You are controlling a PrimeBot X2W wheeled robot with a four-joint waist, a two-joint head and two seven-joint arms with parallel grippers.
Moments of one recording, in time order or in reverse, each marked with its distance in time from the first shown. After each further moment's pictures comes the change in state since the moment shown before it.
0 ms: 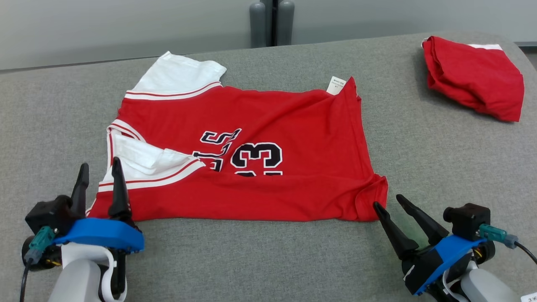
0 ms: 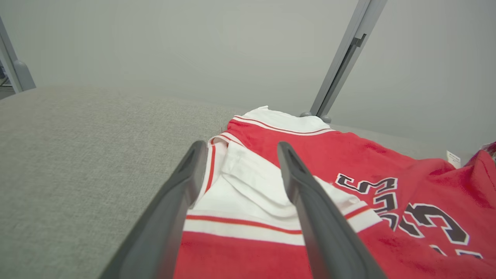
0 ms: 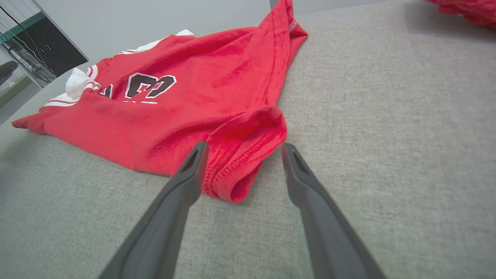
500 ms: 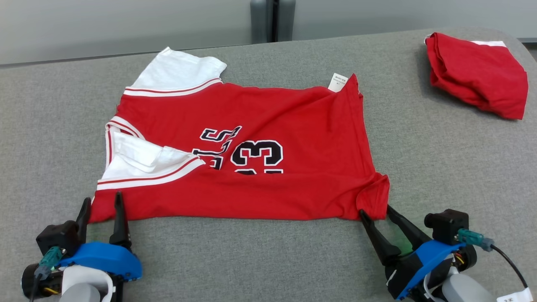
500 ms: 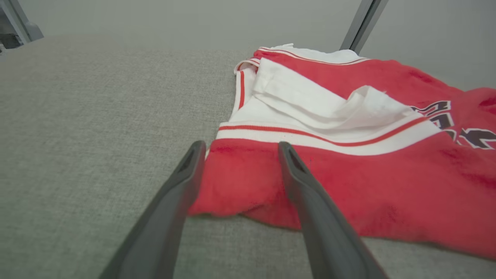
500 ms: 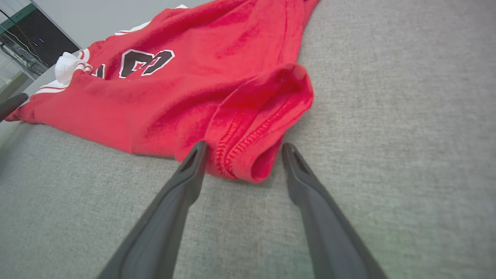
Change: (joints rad) left arm 0.075 0.022 -0.018 0.085 0.021 0.028 0.011; right arm 0.015 0.088 -0.035 0.063 -0.054 0.000 0.023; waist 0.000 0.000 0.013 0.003
